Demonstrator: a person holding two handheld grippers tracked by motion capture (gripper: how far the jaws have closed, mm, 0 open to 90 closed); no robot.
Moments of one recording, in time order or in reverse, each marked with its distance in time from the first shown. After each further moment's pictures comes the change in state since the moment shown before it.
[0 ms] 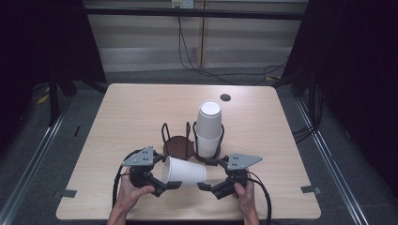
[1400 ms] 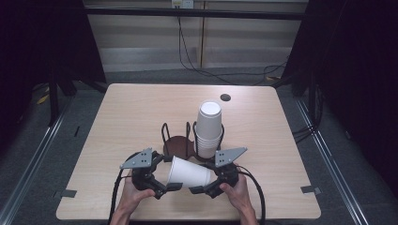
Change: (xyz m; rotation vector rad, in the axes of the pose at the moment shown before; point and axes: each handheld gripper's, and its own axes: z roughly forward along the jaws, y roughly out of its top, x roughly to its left) left arm 0.000 -0.011 0.010 -0.127 -0.053 -0.003; right arm -0.001 0.019 0.026 0.131 0.237 0.012
